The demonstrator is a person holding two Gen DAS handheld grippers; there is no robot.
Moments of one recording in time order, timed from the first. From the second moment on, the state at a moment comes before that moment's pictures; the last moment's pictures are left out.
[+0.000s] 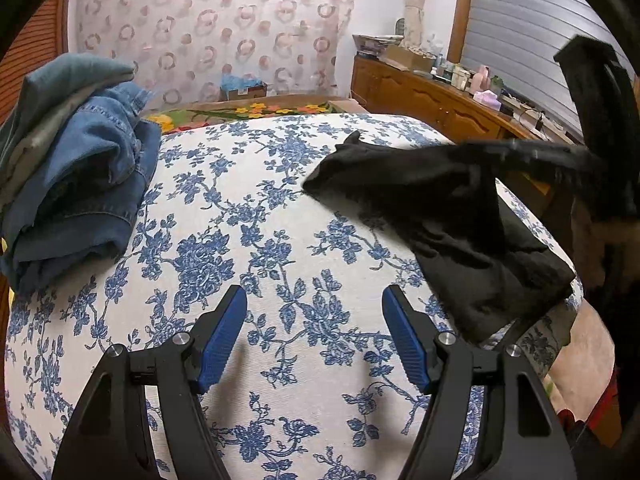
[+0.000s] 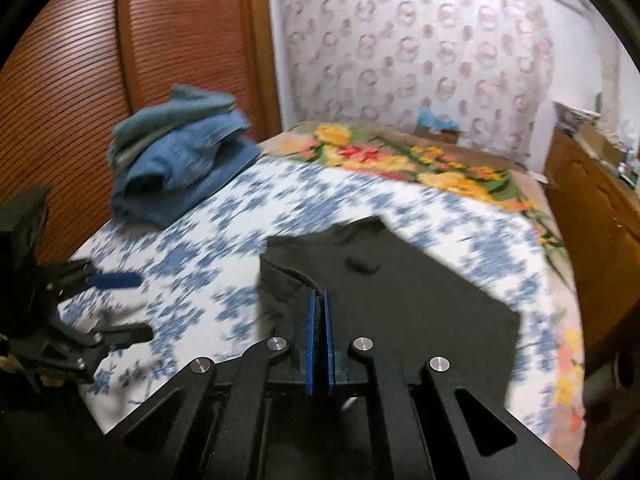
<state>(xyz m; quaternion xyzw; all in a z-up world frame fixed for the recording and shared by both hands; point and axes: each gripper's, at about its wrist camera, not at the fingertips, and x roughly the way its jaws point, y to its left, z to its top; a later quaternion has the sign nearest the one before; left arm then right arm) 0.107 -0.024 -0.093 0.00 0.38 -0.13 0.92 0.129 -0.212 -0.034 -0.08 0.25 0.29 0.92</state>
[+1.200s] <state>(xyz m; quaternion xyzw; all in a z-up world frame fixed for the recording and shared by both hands) 0.139 -0.104 -0.097 0.06 0.40 -0.18 0.90 0.189 -0.264 -0.061 -0.08 0.31 0.21 0.92</state>
